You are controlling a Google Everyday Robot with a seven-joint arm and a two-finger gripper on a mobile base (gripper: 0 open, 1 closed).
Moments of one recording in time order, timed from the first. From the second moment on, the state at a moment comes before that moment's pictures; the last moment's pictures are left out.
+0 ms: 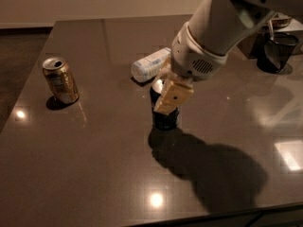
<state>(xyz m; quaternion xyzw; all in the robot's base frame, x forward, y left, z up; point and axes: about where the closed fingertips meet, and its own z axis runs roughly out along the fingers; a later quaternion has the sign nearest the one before) 0.457 -0.031 0.935 -0.68 0.69 0.12 0.20</state>
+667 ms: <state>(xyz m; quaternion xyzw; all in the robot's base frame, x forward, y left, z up) 0.490 0.045 0.953 -0.70 0.67 0.14 0.21</state>
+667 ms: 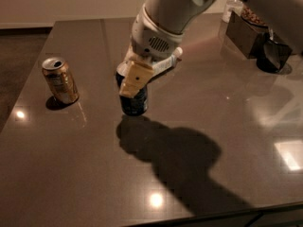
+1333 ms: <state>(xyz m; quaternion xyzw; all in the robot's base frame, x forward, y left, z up) 0.510 0.099 0.950 -0.70 0.66 0.16 0.22</state>
